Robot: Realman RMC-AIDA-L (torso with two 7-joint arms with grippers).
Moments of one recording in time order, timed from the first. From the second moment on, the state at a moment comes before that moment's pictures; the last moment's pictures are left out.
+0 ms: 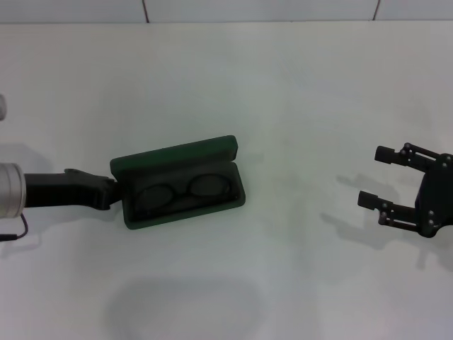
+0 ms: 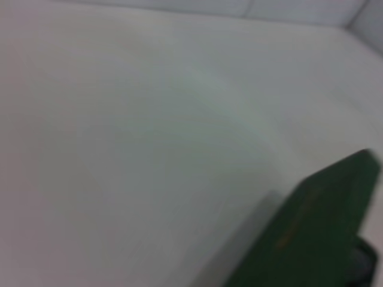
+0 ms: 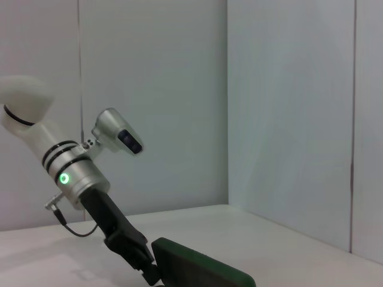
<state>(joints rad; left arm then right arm) -0.30 -2.07 1.00 0.98 2.09 1.34 -1.97 0.35 2.01 -0.94 -0.49 -1.55 -1.60 0.85</state>
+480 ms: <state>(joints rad) -0.41 -2.07 1.00 0.94 2.13 1.22 -1.98 0.35 2.01 -0.94 -0.49 -1.55 -1.60 0.85</state>
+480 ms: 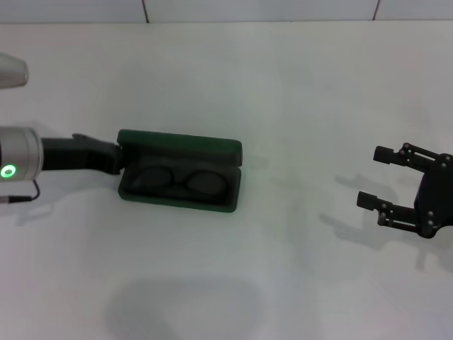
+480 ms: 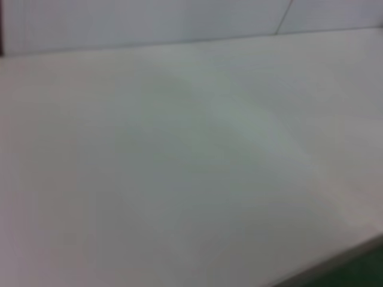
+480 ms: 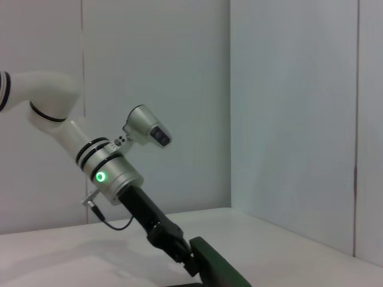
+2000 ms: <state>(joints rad) -0.37 -2.10 1.32 1.05 1.89 0.80 -2.21 0.36 2.01 -0.92 -0.48 -1.55 -1.60 0.85</state>
